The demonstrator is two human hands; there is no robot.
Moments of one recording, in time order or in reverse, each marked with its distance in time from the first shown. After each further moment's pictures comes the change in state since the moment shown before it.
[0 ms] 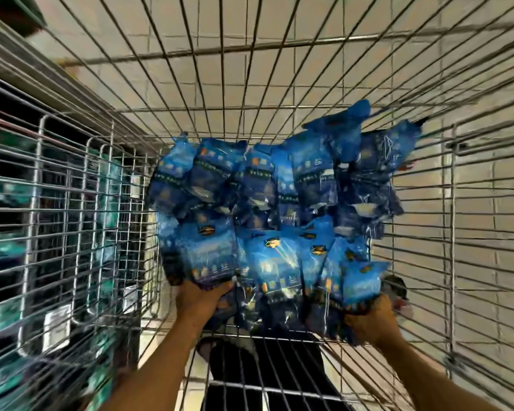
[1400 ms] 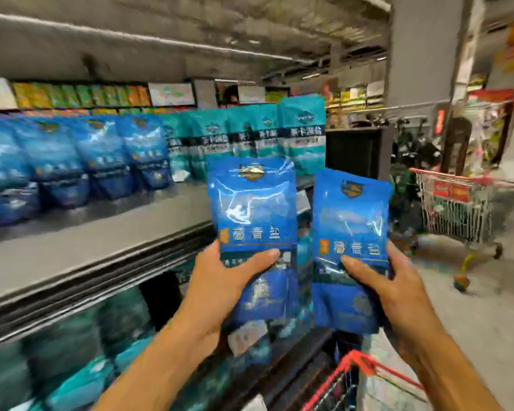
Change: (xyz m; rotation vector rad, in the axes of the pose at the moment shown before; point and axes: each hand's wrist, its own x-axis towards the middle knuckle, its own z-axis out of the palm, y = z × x) left_hand -0.646 0.195 -0.529 -0.758 0.572 1.141; right_hand -0.722 -0.485 -0.038 0.502 -0.828 -1.475
